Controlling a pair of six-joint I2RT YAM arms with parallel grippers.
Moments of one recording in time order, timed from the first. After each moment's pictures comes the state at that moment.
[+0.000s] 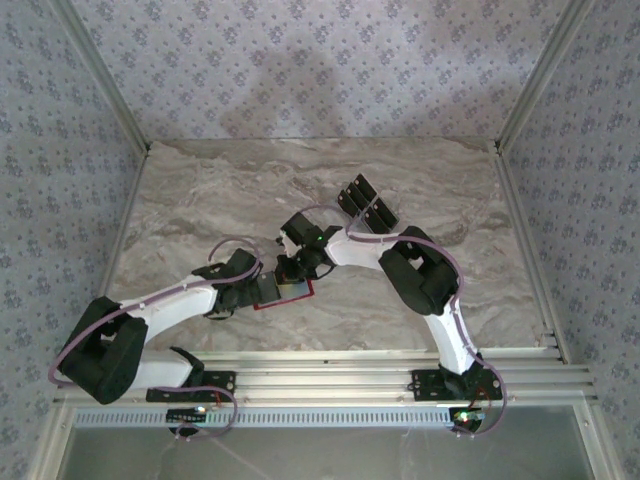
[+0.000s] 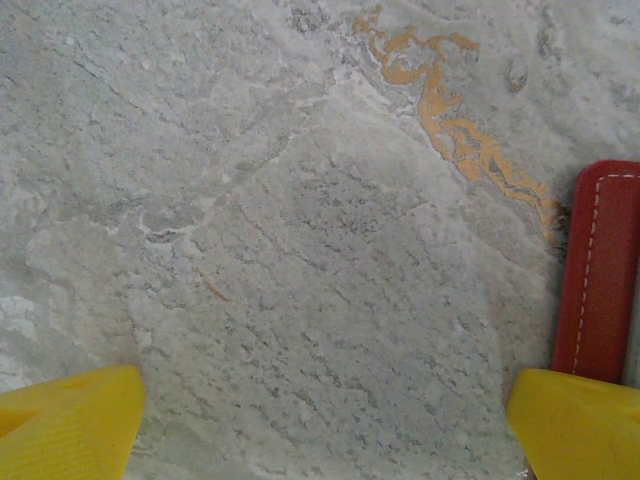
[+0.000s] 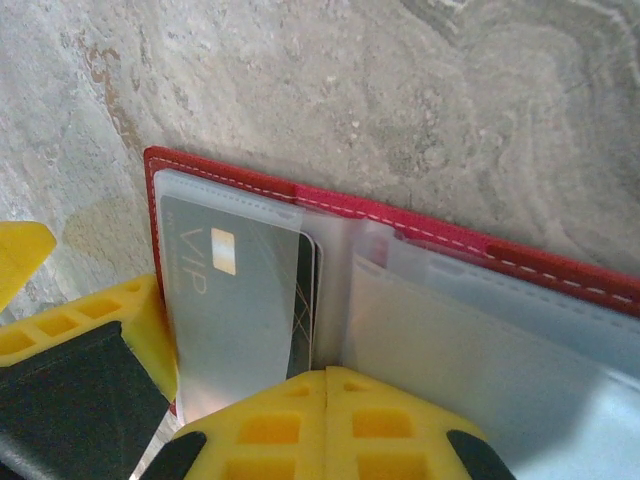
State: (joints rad) left arm -0.58 1.30 0.55 -0.58 -0.32 -0.84; right arm 0.86 2.12 1.42 -0.36 -0.47 0.62
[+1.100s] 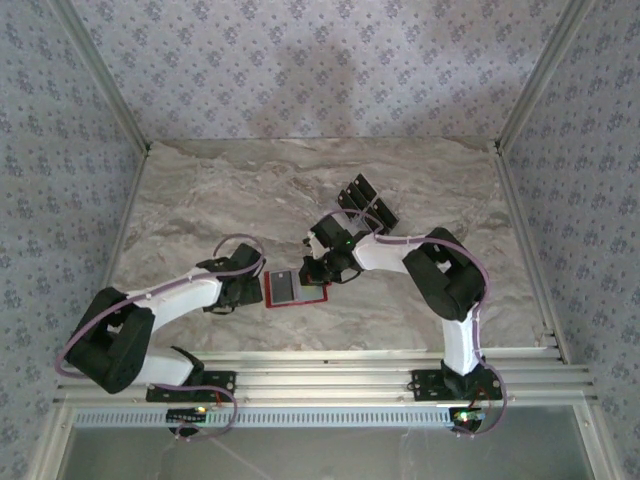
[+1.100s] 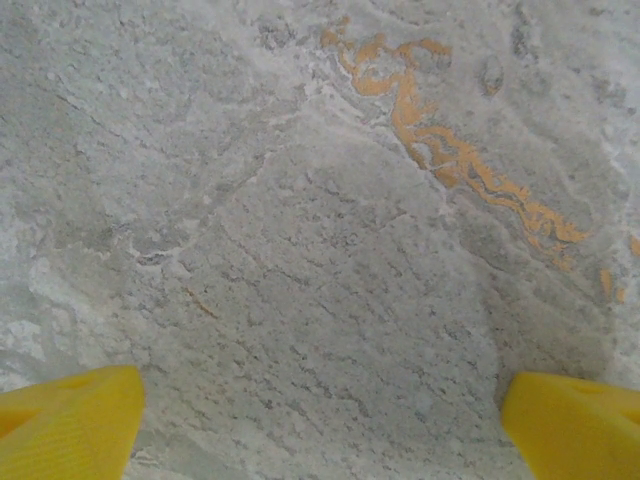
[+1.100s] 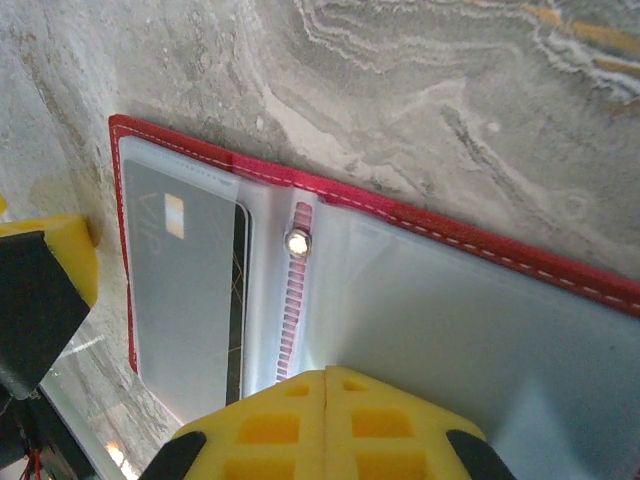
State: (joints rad) left arm -0.58 1.36 0.61 -0.62 -0.32 -0.77; right arm 0.77 1.95 1.14 -0.26 -0.48 0.61
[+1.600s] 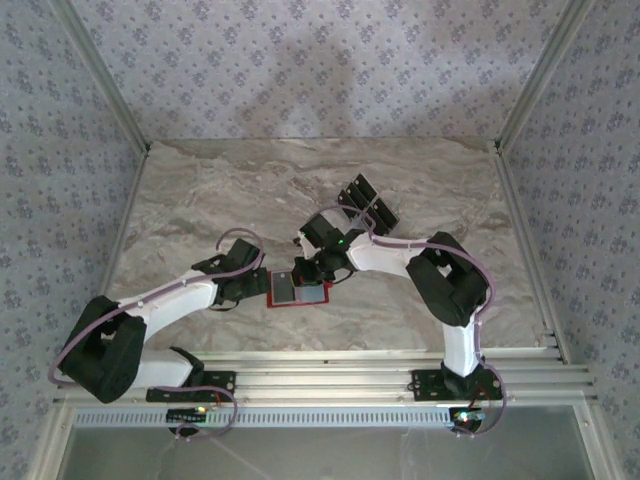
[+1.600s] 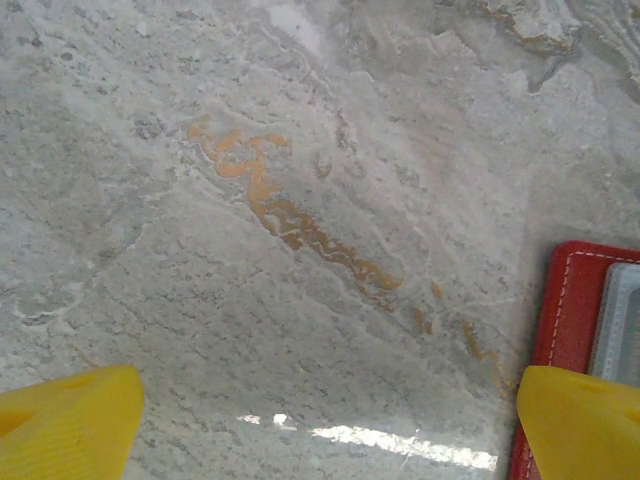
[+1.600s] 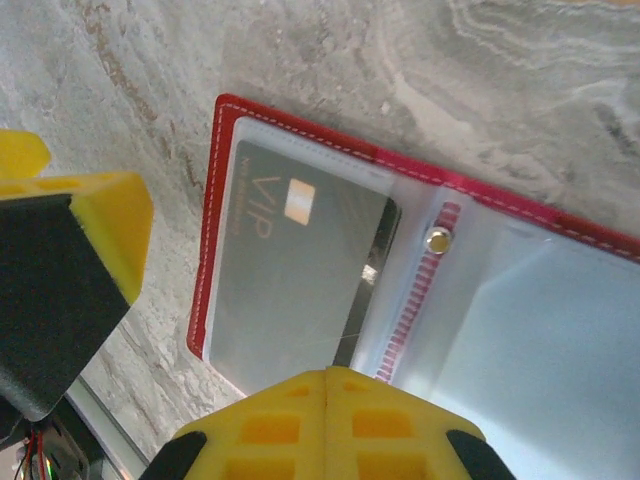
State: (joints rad) left arm -0.57 1.30 0.61 -0.50 -0.25 -0.77; right arm 0.83 1.92 1.21 -0.35 -0.43 0.59
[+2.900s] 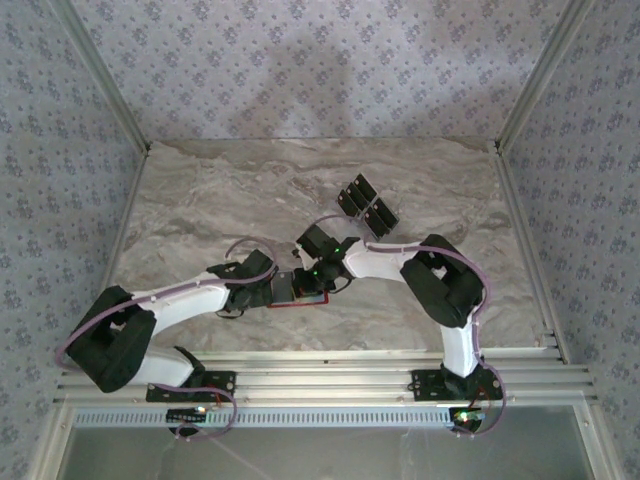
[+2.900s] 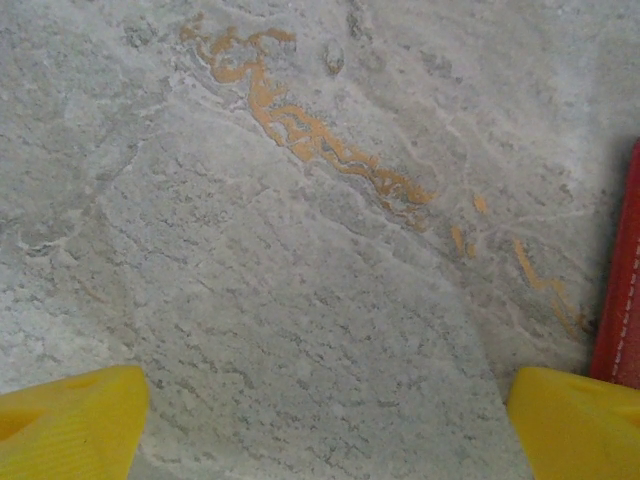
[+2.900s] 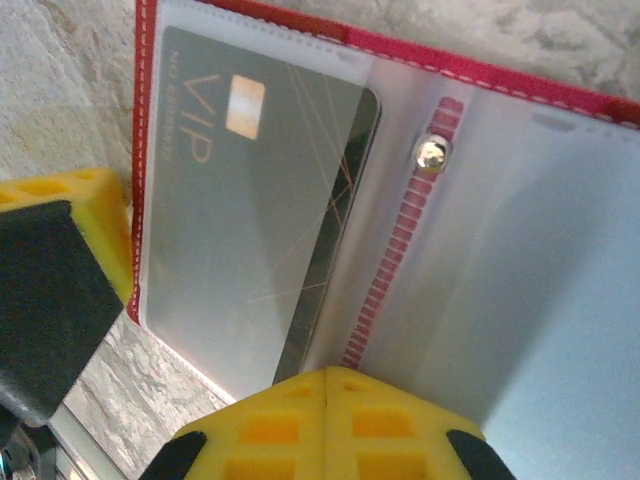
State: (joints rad) left arm -0.70 1.36 0.61 -0.57 -0.35 -0.83; right arm 0.87 1.94 1.18 -0.36 -0.40 0.59
